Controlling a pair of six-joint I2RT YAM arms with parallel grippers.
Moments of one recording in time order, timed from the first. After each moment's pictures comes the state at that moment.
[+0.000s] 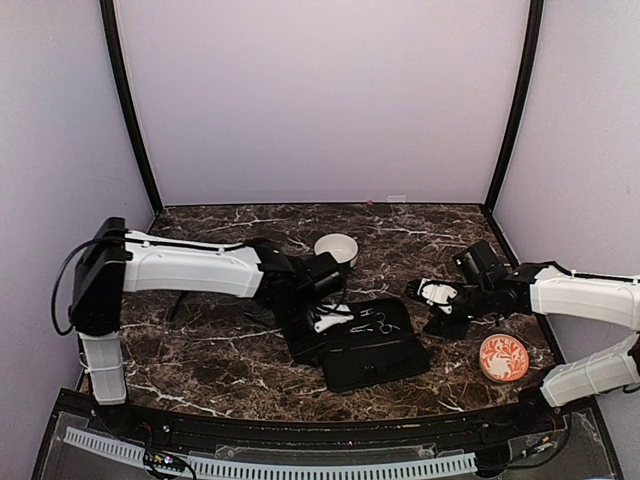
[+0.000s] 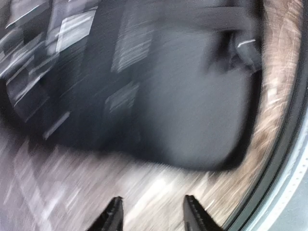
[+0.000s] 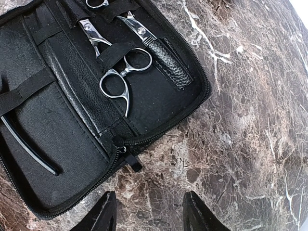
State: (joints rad) left arm -1.09 2.01 1.53 -0.89 0.17 0.10; right arm 0.58 1.20 0.63 -0.45 -0.13 -0.55
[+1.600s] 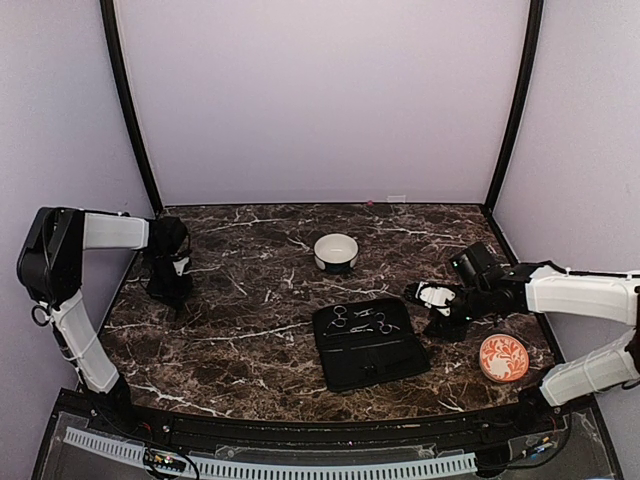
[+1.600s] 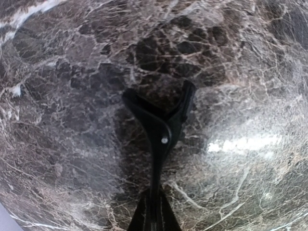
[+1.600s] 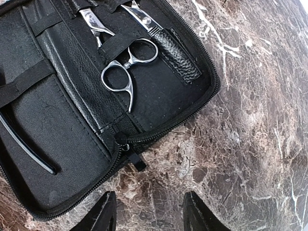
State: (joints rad) left arm -0.14 1.78 1.09 -0.83 -0.06 -0.10; right arm 0.58 1.23 0.63 -0.45 -0.13 -0.56
